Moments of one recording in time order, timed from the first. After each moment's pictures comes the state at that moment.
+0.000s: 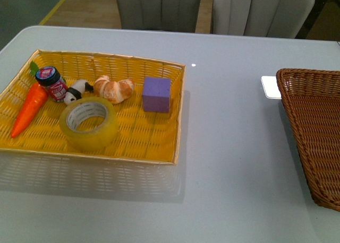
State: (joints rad) left arm 0.00 0.02 0.01 0.00 0.00 -0.01; right arm 0.00 0.01 0.02 0.00 0.00 -0.01
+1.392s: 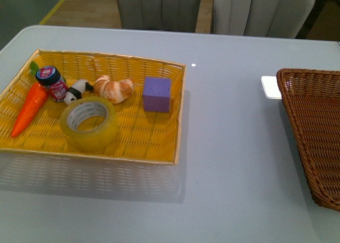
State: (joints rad) left arm 0.00 0.02 0.01 0.00 0.00 -0.01; right arm -0.44 1.21 0.43 0.26 -0.22 -0.07
